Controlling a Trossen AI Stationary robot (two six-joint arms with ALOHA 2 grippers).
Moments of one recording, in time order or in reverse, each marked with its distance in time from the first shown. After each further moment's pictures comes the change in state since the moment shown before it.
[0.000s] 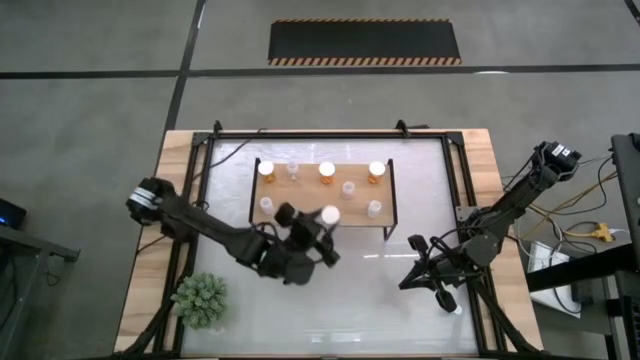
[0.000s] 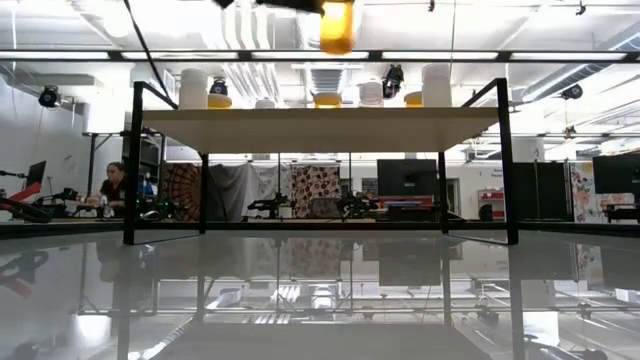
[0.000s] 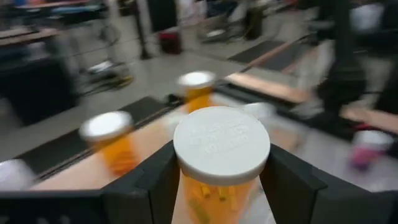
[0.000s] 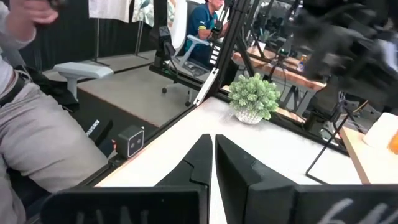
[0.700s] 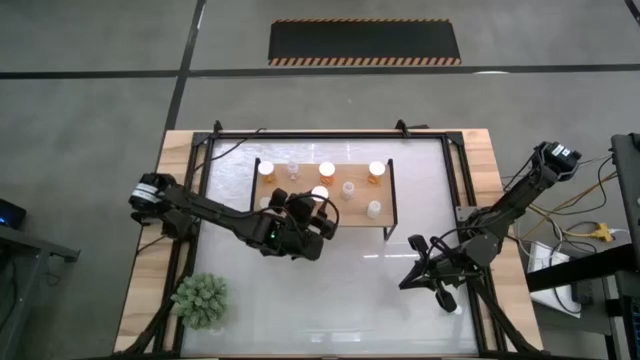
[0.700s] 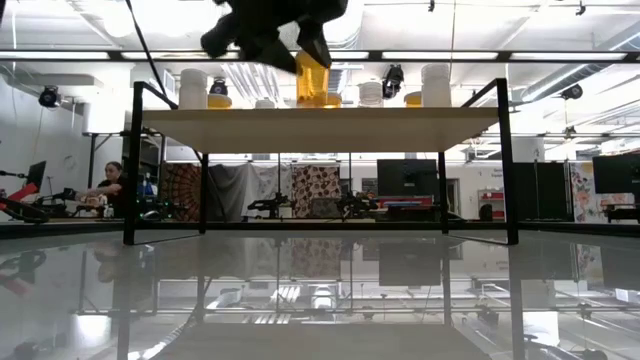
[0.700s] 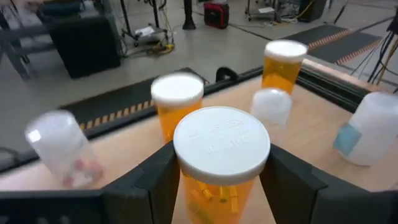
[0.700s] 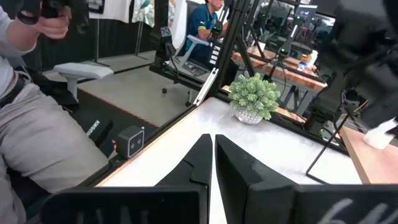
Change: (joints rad) left arm 0.138 -0.015 -0.044 -0.243 0.012 -0.328; right arm 0.000 -0.002 0.000 -0.001 0.000 0.002
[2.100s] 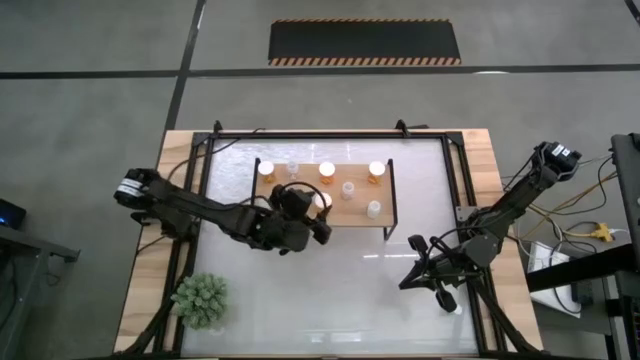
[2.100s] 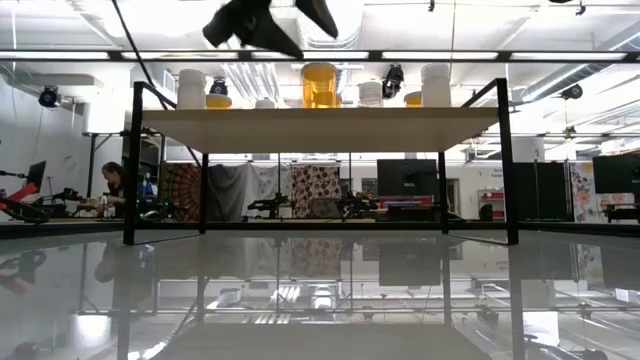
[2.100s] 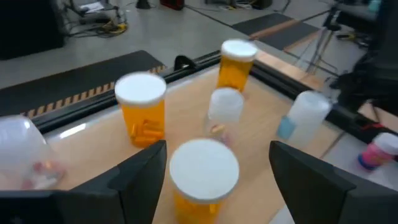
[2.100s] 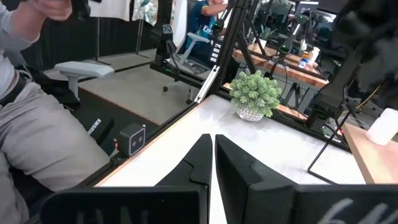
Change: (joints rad) left arm -0.005 -0.117 -0.047 0.081 0.206 0.086; right arm 0.000 0.000 0.000 -0.011 -0.001 0.011
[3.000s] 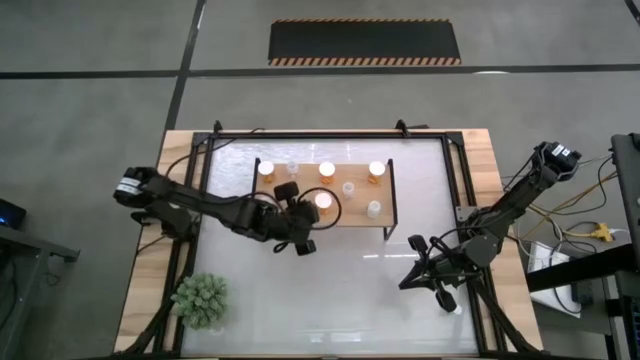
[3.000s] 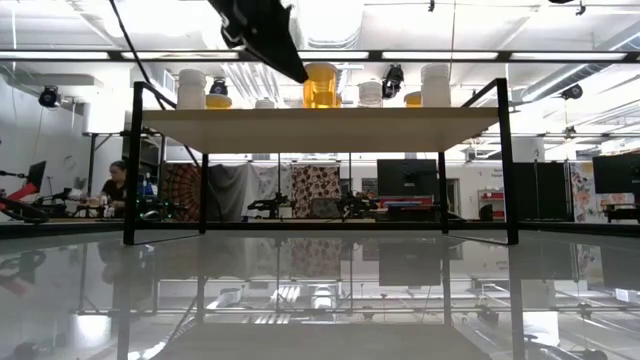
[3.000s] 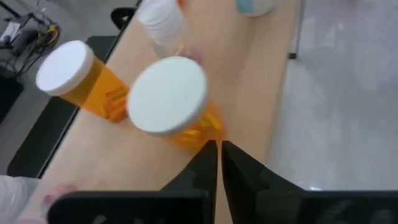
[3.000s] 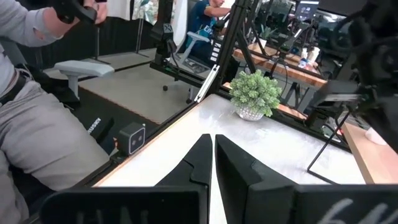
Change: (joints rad) left arm 0.051 -0.016 0.010 -0.233 0.334 0.507; right arm 0.000 0.000 0.000 -0.003 0.000 -0.002
